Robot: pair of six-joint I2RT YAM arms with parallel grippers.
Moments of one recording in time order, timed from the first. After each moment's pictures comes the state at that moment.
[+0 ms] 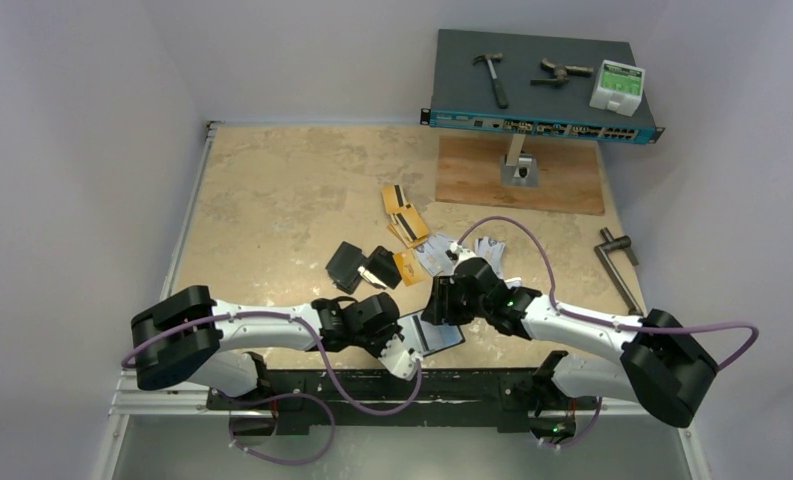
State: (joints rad) left arm -1.18 1.39 0.60 -0.22 -0.02 1.03; right arm 0.82 1.18 0.45 -0.07 -0.09 0.75
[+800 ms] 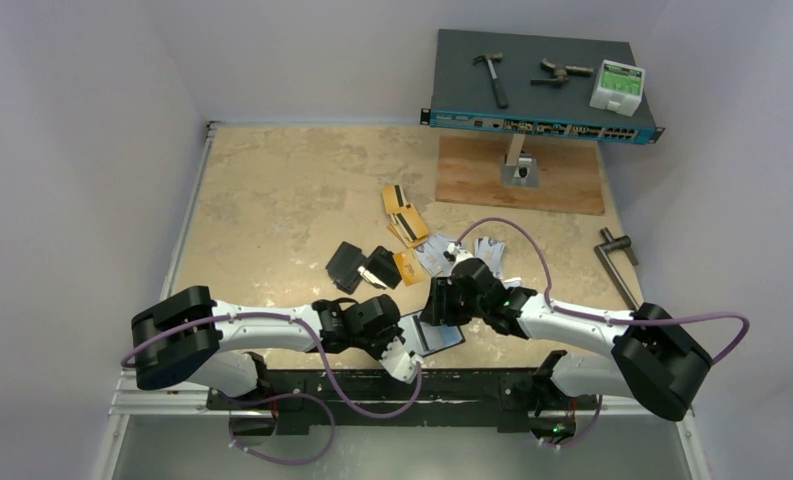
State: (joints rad) left arm -1.20 1.39 0.60 -0.22 0.00 1.03; right arm 0.82 1.22 0.44 -0.03 -0.10 0.75
